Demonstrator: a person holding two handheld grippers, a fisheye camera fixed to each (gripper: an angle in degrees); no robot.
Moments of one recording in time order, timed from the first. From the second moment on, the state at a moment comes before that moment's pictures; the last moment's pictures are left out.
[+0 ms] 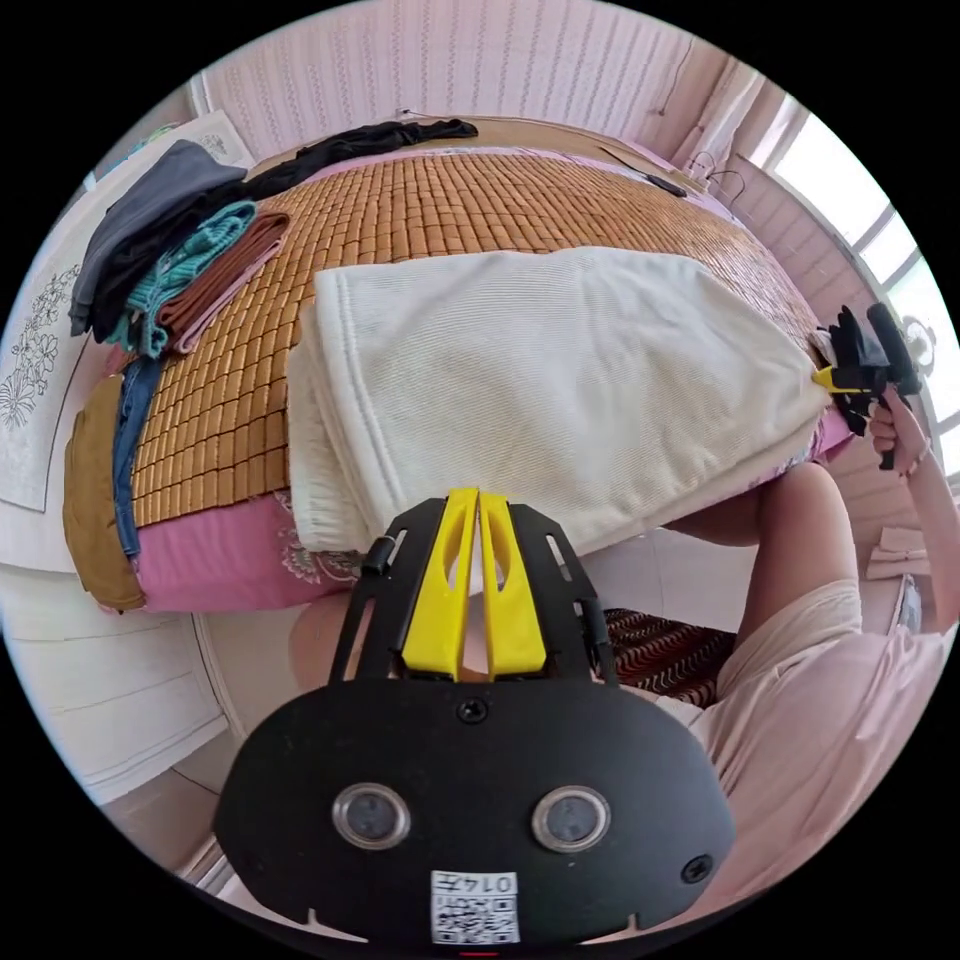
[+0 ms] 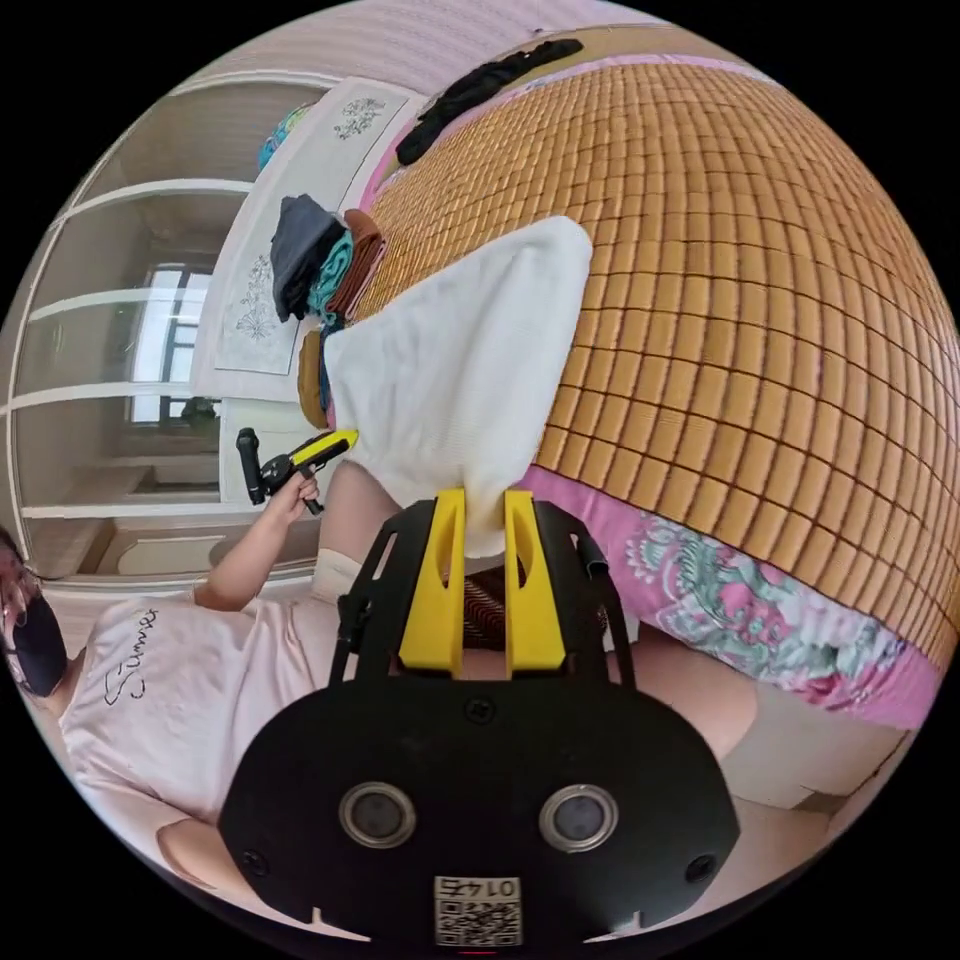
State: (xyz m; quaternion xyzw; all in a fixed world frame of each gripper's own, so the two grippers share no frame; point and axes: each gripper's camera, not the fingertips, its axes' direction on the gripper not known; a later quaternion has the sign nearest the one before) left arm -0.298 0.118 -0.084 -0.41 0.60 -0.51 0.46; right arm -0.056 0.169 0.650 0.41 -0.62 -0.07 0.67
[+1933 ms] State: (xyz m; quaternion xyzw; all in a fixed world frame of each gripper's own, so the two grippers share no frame) left arm -0.371 0.151 -0.126 -0.45 0.53 -0.41 0.59; right arm -0.287 0.201 0.355 0.36 -0.30 -0.29 0.83
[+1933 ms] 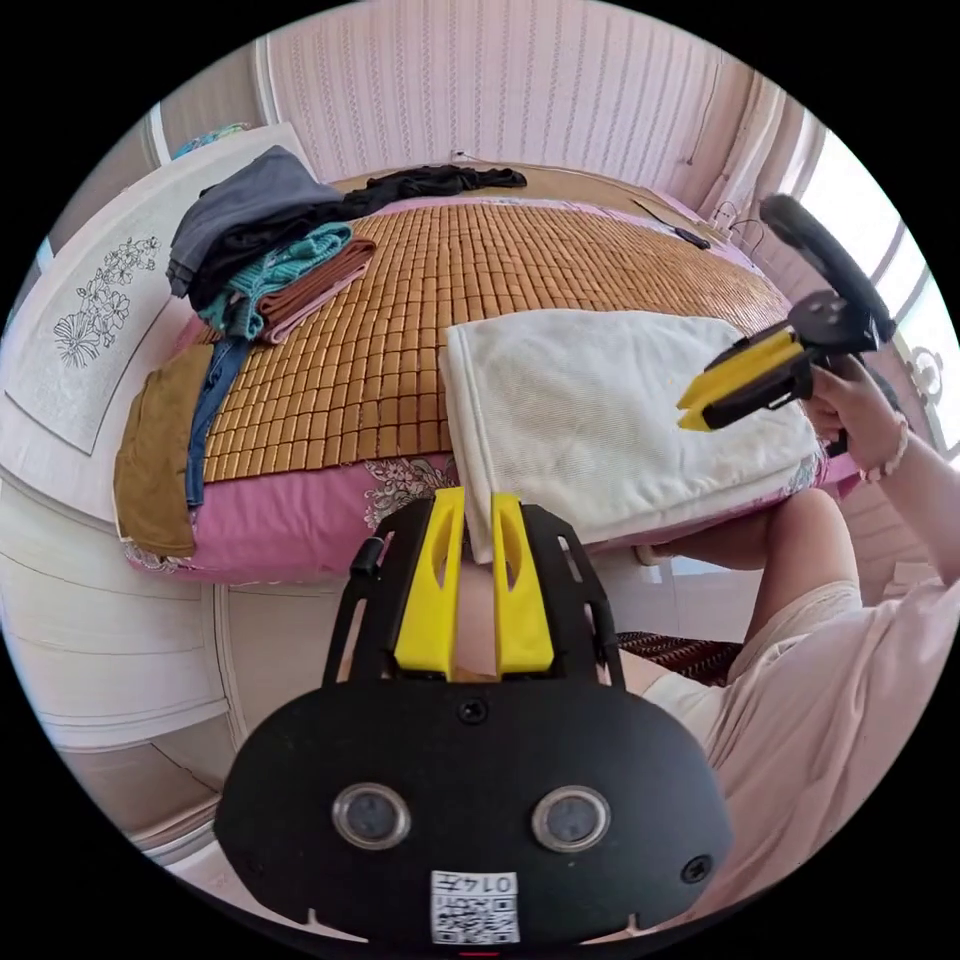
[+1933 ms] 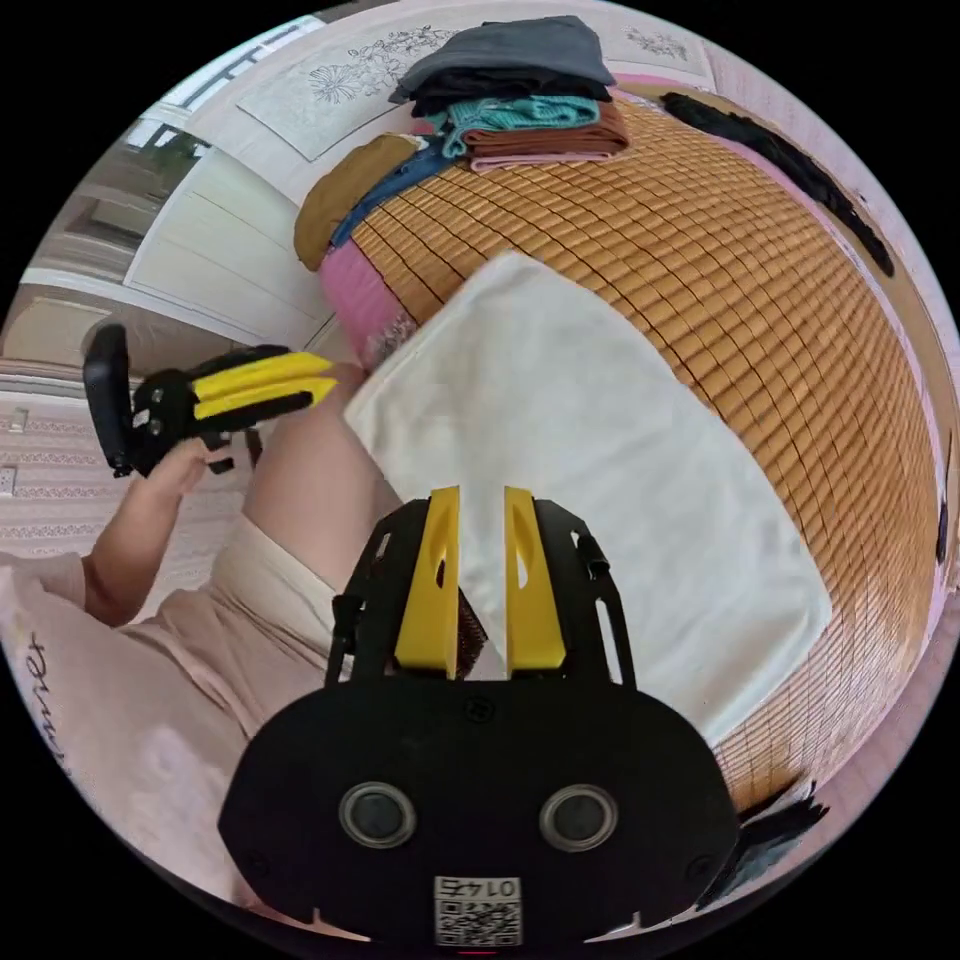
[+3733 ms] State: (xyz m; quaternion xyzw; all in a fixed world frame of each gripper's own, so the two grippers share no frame) left arm -0.245 -0.305 0.097 -0.16 0.74 -0.24 0.60; right arm -0.034 0.271 0.693 0.34 -0.62 0.03 0.70
